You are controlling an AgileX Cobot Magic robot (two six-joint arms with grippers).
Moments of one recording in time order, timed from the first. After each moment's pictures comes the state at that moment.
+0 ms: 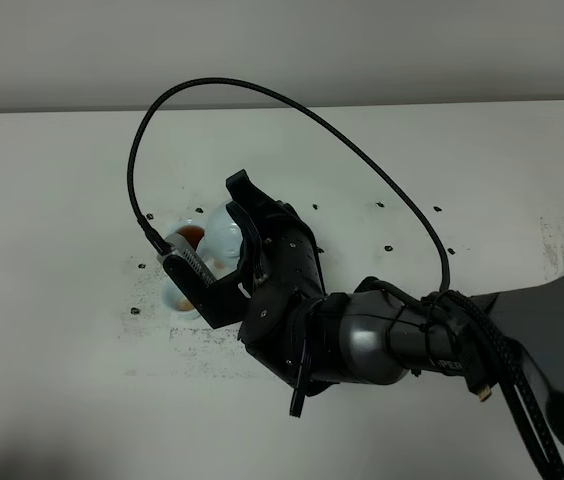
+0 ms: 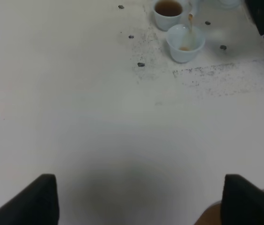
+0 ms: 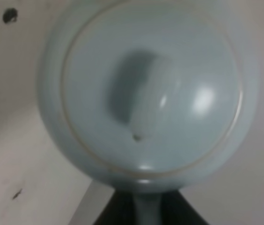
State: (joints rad) left arm -0.03 -0.01 -0.46 -0.17 1.08 0.21; right arm 0.92 2.11 -1.24 -1.72 0.80 0.21
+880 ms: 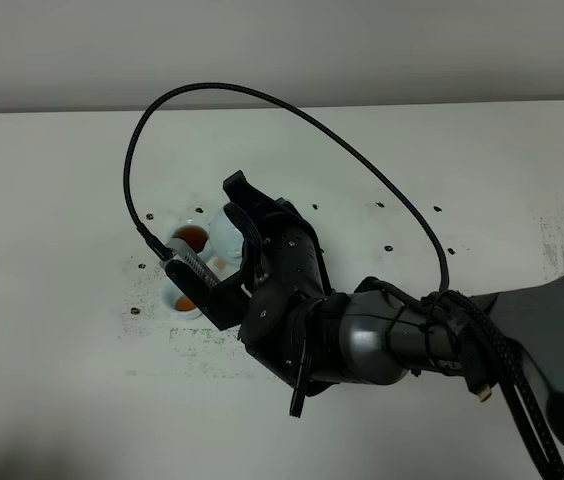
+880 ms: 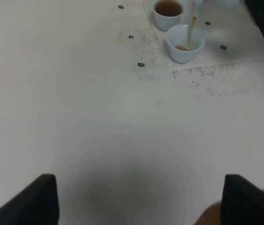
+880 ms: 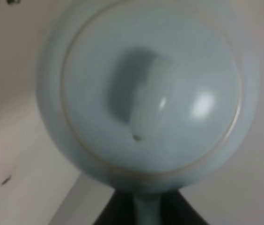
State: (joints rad) left arm -0.03 -0.01 -0.46 -0.17 1.08 0.21; right arm 0.92 2.11 -1.24 -1.72 0.82 0.13
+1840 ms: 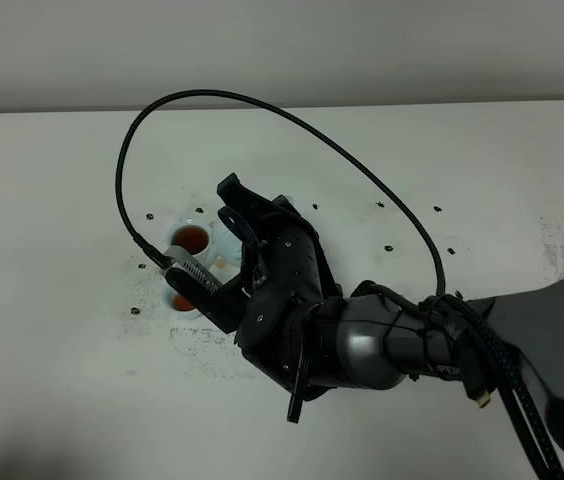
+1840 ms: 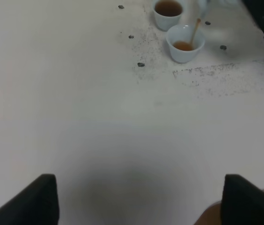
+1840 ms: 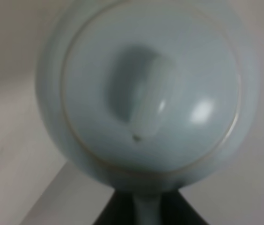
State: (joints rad) left arm -0.03 -0.01 -0.46 -0.17 1.08 0.21; right arm 0.93 2.11 -1.24 -1.72 0.86 0.05
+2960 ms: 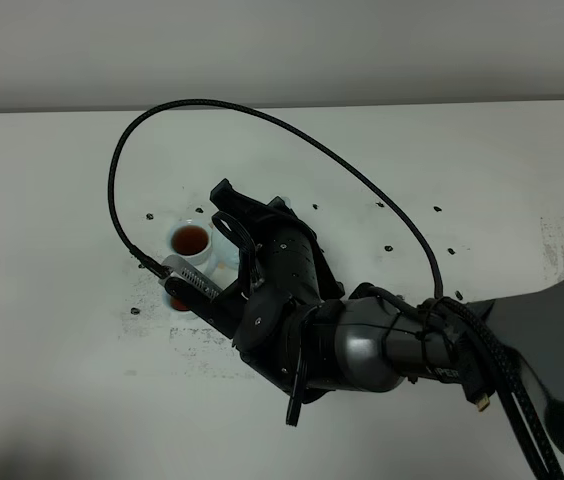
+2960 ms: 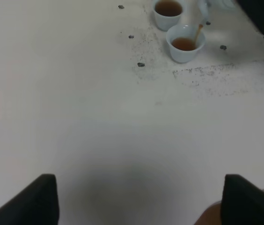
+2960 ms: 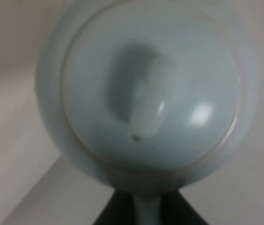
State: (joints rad) left arm -0.03 -0.01 -0.46 -0.17 1.08 0.21; right arm 0.94 2.11 -1.24 -1.72 0.86 -0.02
